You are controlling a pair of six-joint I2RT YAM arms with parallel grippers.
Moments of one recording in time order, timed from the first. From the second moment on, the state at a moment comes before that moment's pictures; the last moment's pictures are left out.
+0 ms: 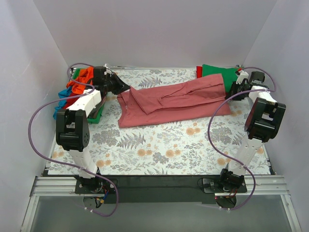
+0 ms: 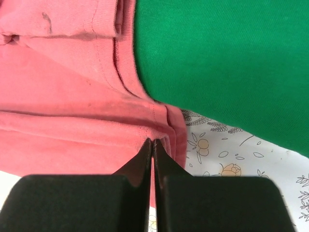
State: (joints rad) left arm -0.10 1.83 1.35 -0.12 0.45 -0.76; right arm -0.31 2.01 1.49 -0.43 -0.57 -0.23
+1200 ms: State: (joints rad) left arm -0.06 1.11 0.98 -0.17 0.30 -0.61; right arm 0.44 1.64 1.28 -0.63 -0.64 -0.84
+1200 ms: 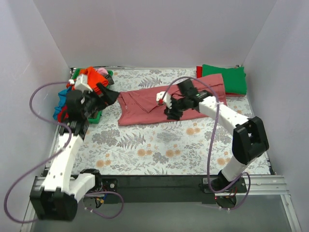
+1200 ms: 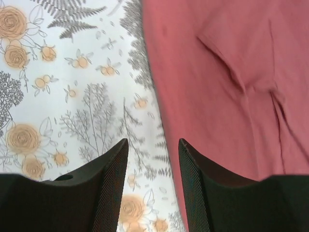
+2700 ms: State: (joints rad) left arm -0.06 0.70 0.66 -0.43 0.27 -0.60; right arm 0.79 2.23 1.74 -0.42 -0.08 -0.79
